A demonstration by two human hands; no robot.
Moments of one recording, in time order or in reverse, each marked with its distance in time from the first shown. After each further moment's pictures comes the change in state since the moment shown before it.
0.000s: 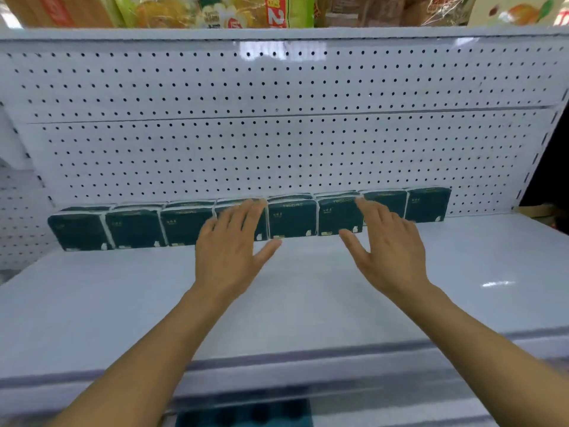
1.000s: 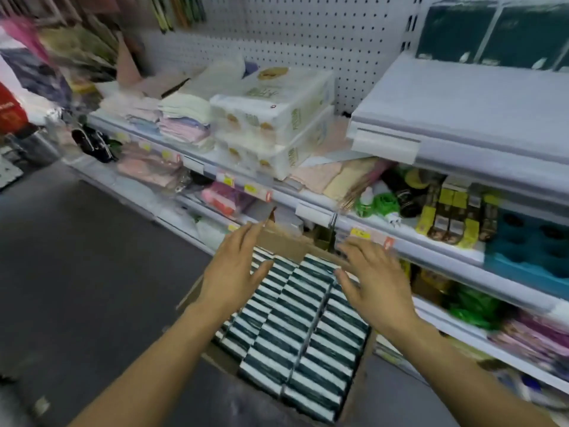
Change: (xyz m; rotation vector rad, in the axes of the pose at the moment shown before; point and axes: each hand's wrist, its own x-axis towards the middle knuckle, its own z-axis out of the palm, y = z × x) left_hand -0.516 -0.355 -0.183 -0.059 -0.519 -0.628; right_hand -0.333 -0.484 0.091 0.471 -0.649 -0.521
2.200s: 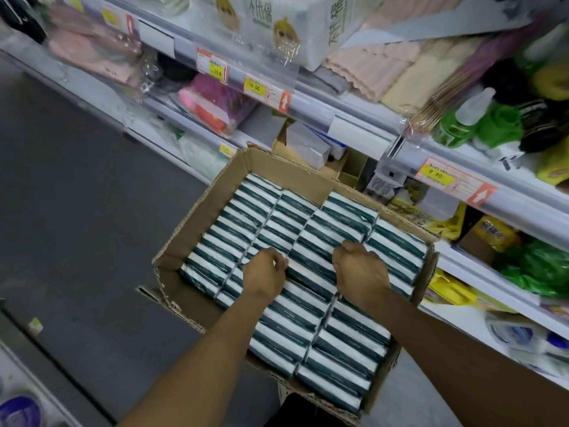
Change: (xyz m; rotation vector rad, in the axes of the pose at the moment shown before) left_hand -0.006 -0.072 0.217 -0.510 -0.448 -0.703; right_hand 0.017 0.011 0.214 -0.134 -0.608 0.103
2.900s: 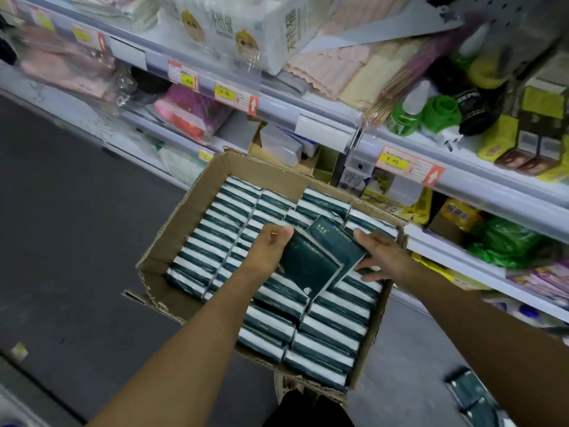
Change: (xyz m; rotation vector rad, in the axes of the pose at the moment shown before) left_hand -0.012 0.048 -0.001 -0.346 -0.129 0.093; right_hand -0.028 0.077 -0.021 1.277 -0.235 0.606
